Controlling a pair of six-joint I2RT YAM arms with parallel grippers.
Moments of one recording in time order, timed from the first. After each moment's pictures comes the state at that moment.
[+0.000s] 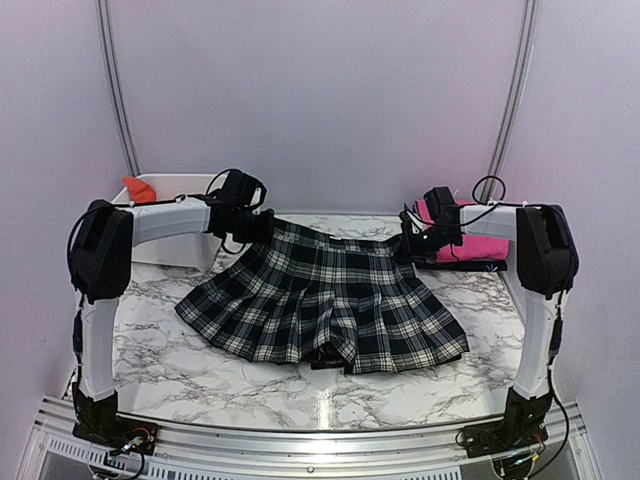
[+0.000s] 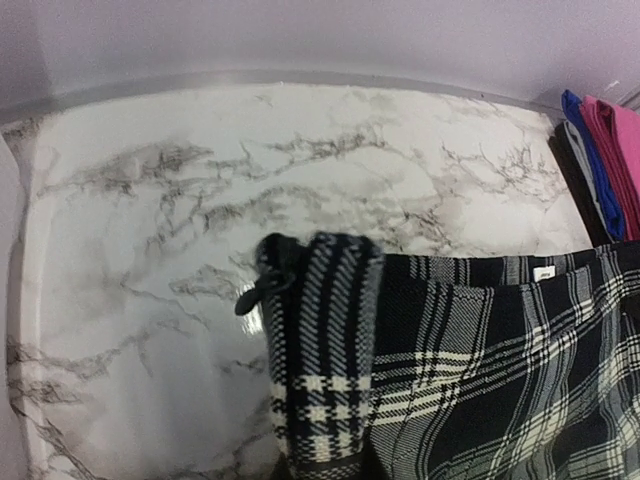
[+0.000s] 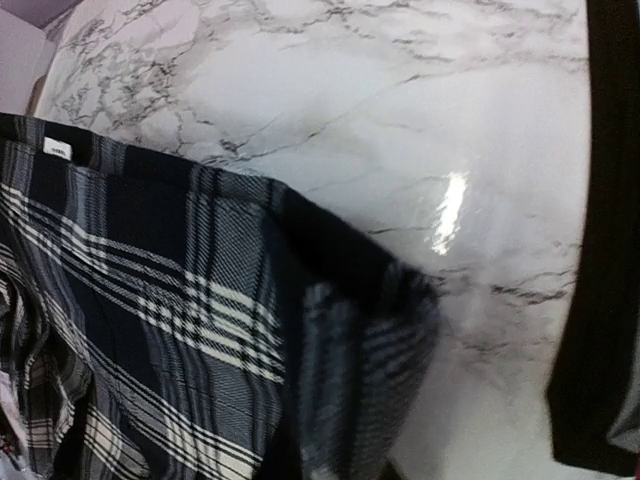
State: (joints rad) left arm -0.50 2.13 1.68 -0.31 0.04 -0.40; right arm 0.21 2.08 1.53 -0.48 -0.43 0.16
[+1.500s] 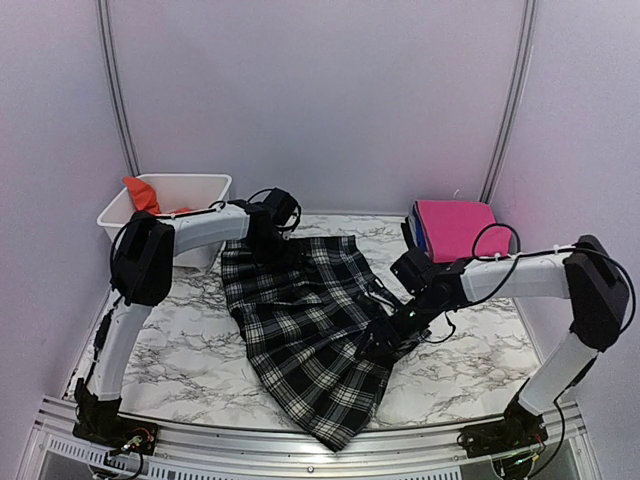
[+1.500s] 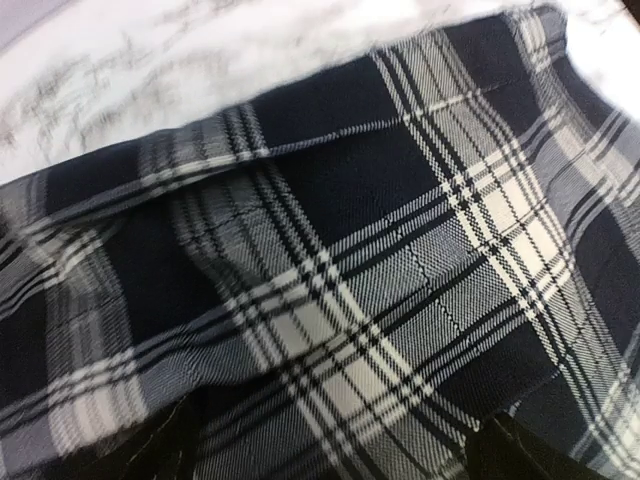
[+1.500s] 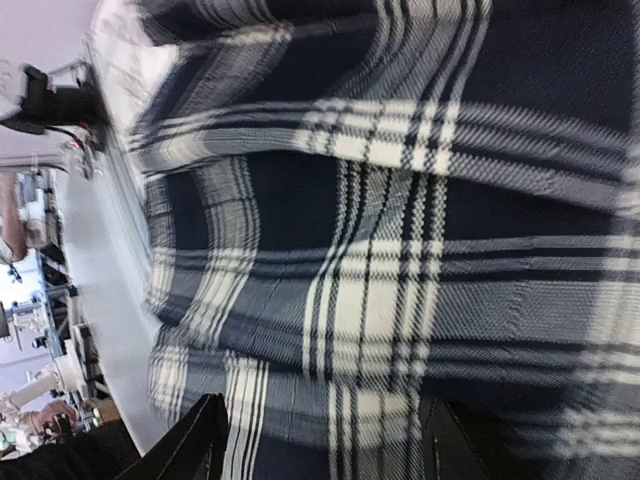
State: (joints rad) left arm -0.63 2.41 2.03 -0.66 -0.07 -0.23; right arm 0.67 1.64 0.90 -0.49 -0.72 0.20
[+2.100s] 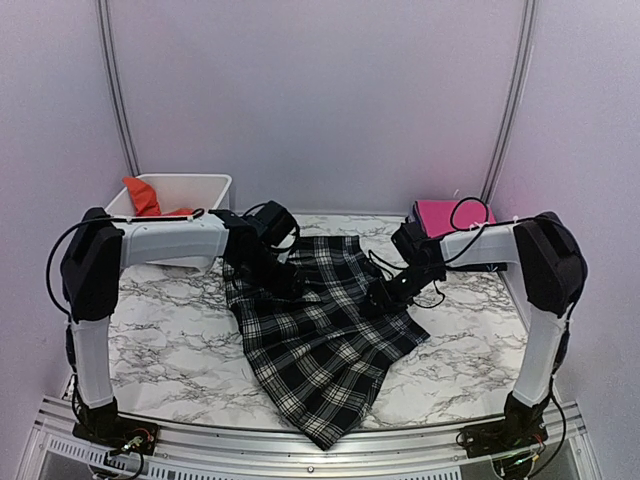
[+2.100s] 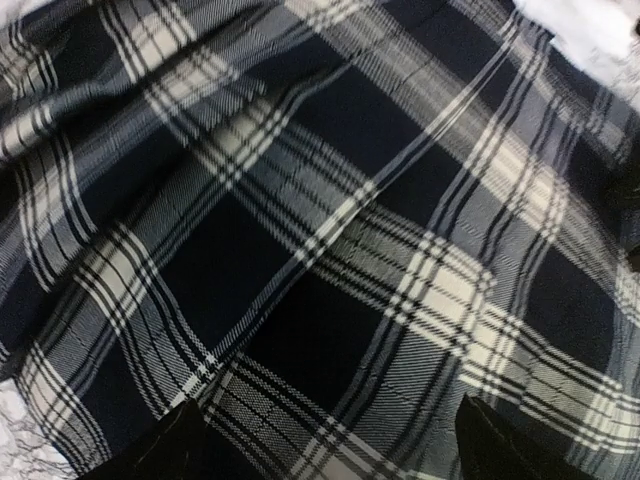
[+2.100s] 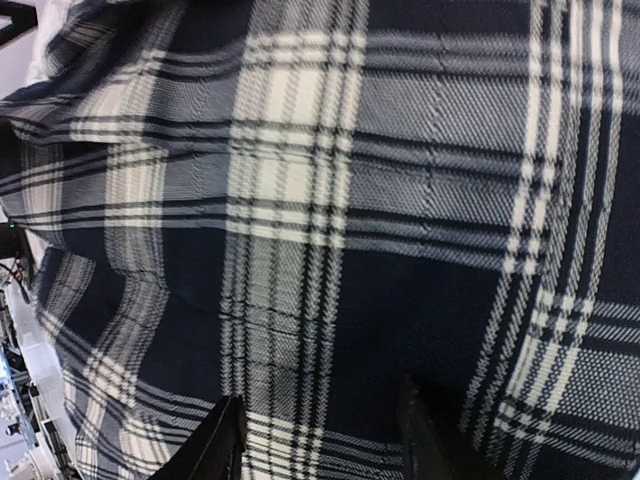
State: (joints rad) left arm -0.76 2.00 1.59 -0.66 -0.02 -0.25; right arm 0.48 1.93 1.23 -0.52 -0.60 0.10
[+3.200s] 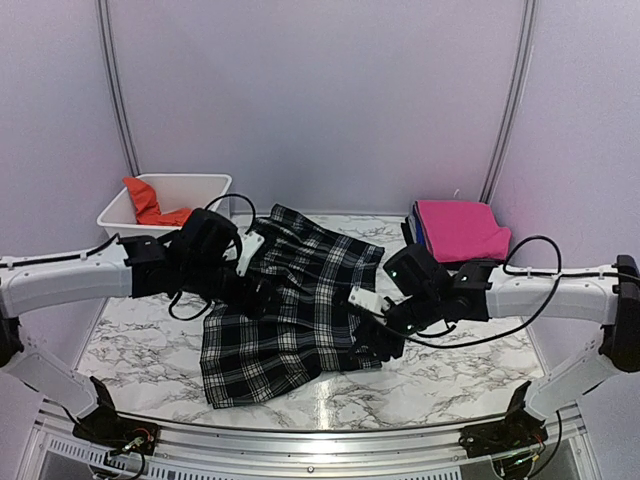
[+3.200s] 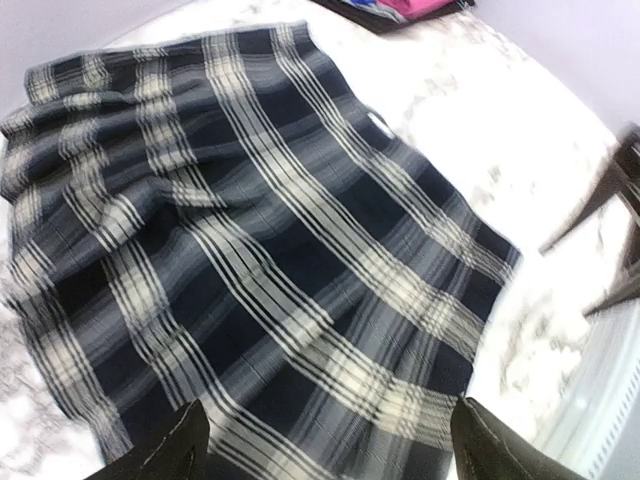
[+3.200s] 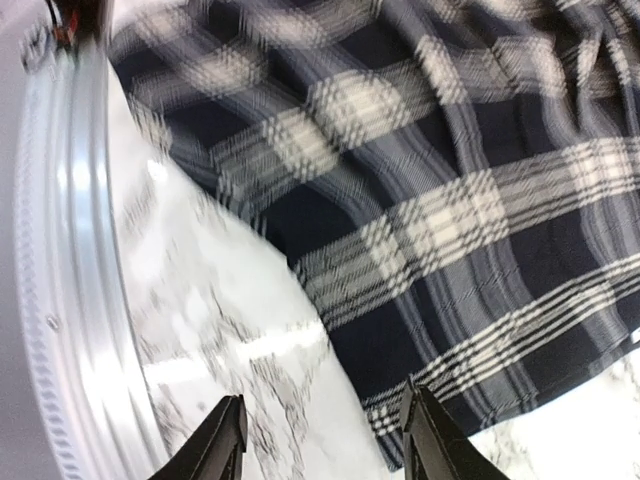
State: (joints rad) left arm -0.85 1.42 1.07 -0.41 0.03 -0.16; right arm 0.90 1.40 0.92 -0.43 -0.34 -0.18
